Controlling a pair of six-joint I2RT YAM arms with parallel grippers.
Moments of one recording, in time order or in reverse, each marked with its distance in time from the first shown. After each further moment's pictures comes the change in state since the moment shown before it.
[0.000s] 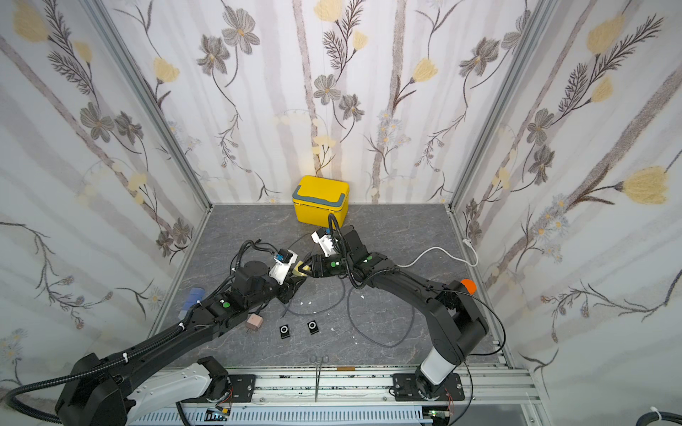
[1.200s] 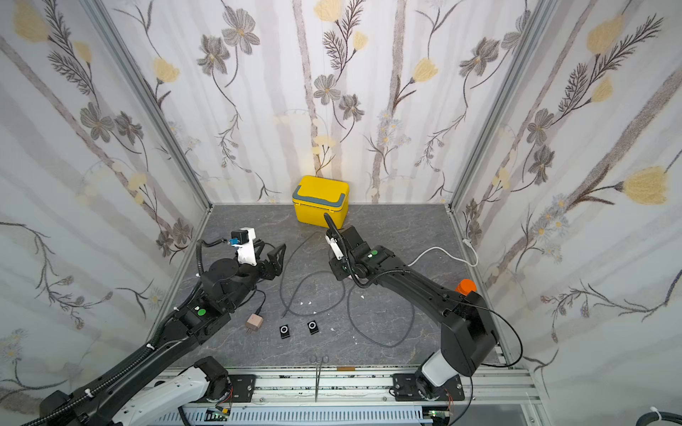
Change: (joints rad) left arm 0.029 -0.171 0.083 0.077 -0.355 -0.278; right arm 0.017 -0.108 0.073 -0.469 0.705 -0.497
